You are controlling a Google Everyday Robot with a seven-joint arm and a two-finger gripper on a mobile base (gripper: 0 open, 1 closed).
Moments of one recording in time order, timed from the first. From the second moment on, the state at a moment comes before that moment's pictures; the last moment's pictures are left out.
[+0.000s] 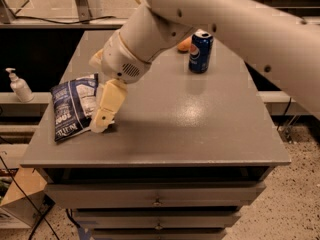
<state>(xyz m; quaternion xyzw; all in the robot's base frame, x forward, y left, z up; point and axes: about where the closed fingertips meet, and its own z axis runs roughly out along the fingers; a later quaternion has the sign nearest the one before) 0.489 0.135 0.915 -0.72 0.57 0.26 0.28</state>
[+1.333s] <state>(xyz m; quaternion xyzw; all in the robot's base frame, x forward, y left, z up) 0.522 0.214 0.841 -0.75 0.55 0.25 0.26</state>
